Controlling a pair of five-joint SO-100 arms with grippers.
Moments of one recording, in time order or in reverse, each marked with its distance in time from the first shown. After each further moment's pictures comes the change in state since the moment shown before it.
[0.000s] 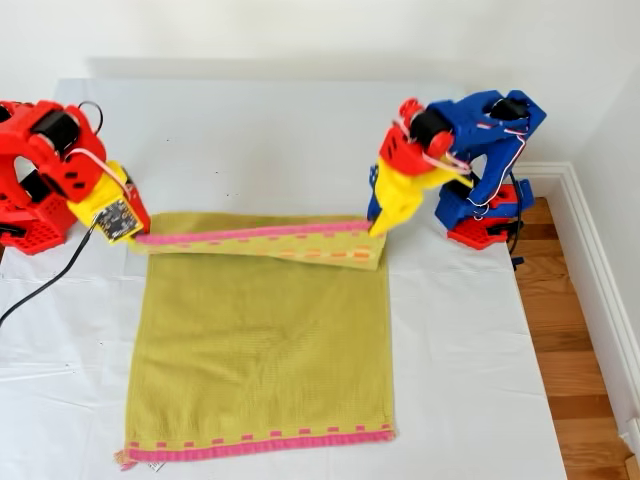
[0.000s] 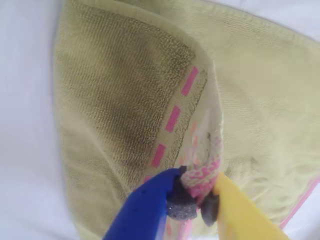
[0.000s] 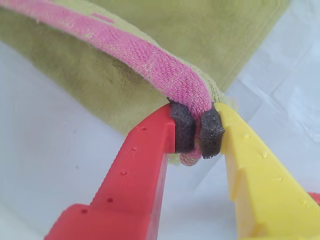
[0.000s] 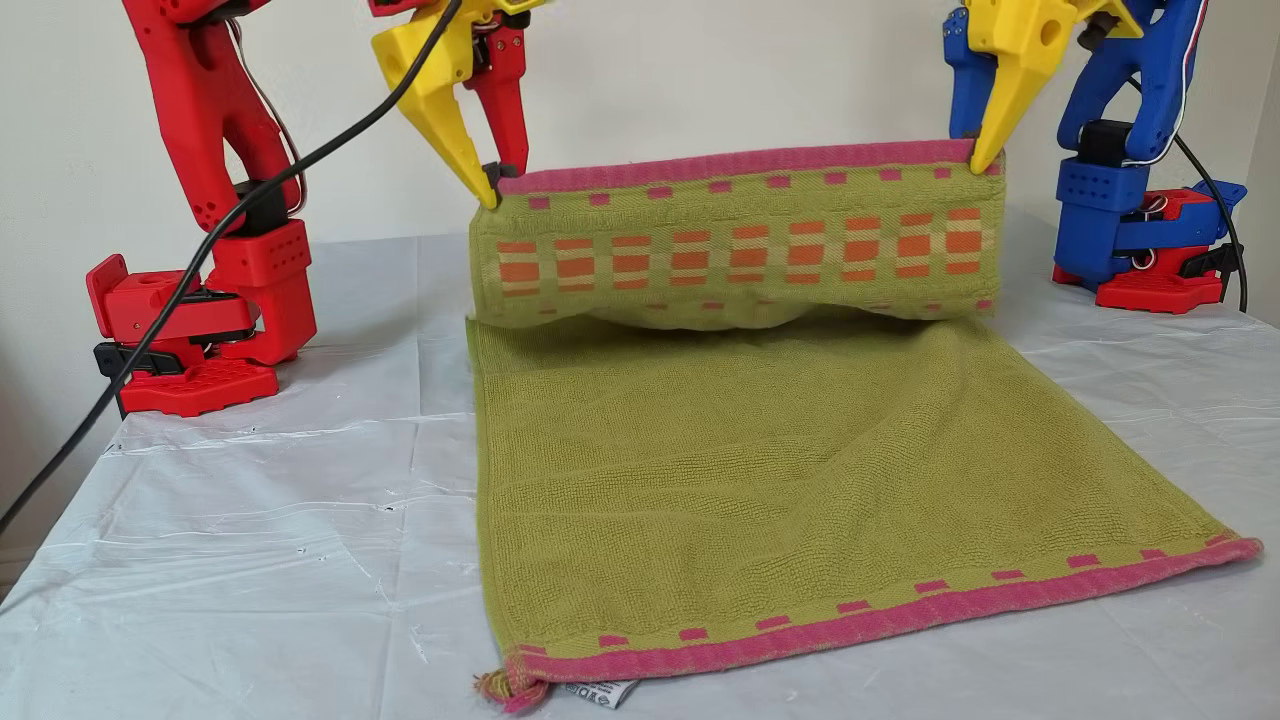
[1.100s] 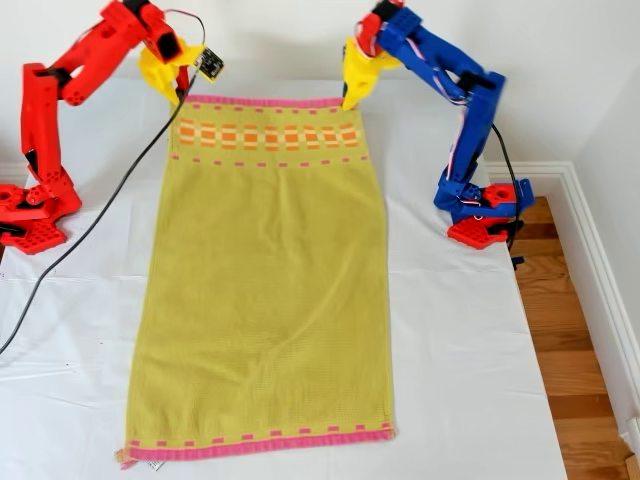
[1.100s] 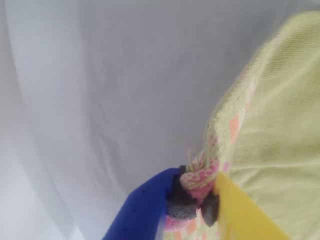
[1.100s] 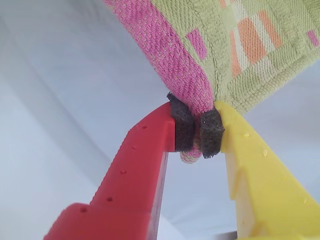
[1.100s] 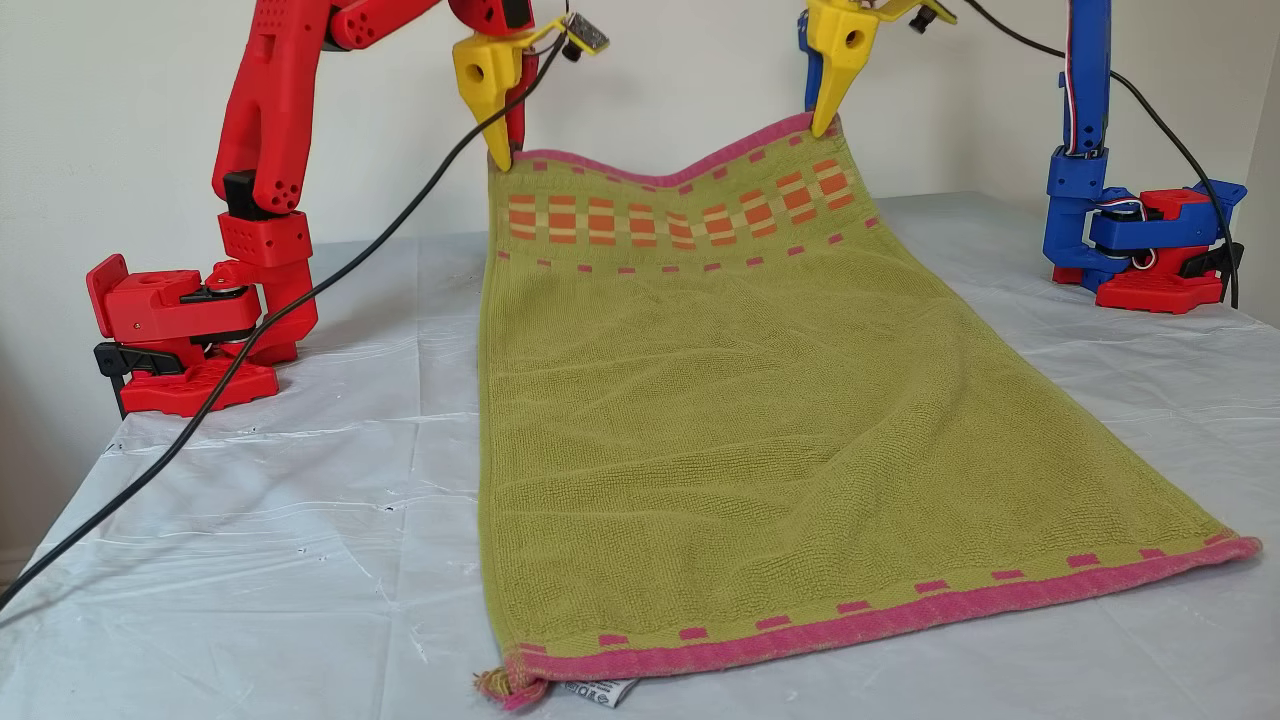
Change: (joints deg) arm 0 -71.5 -27.7 -35.3 6.2 42.2; arm 1 67.1 -12.9 -16.7 0.6 -59.1
